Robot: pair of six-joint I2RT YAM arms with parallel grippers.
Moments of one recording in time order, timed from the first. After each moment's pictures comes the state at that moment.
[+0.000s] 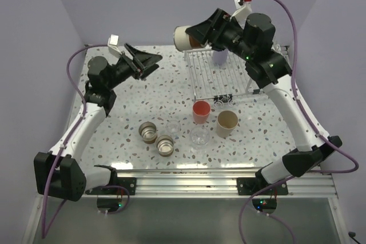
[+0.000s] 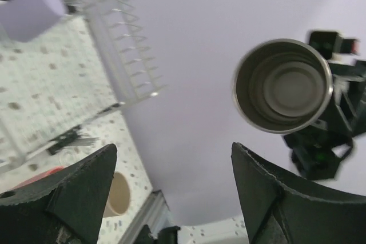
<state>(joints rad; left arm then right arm) -0.18 1.25 0.95 0.49 0.69 -1.29 0.53 1.50 1.82 -0.33 -0.27 0.79</state>
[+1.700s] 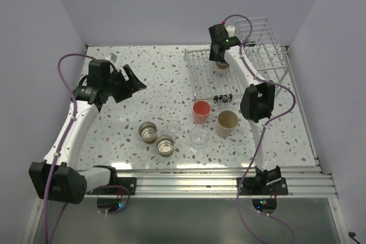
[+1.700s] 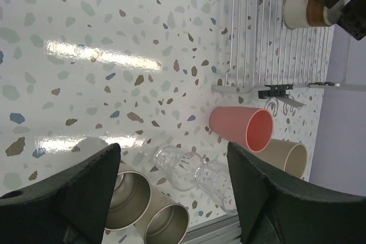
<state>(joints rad) -0.12 1.21 1.16 -0.67 0.27 -0.64 0.34 2.40 2.40 -0.92 0.53 0.41</state>
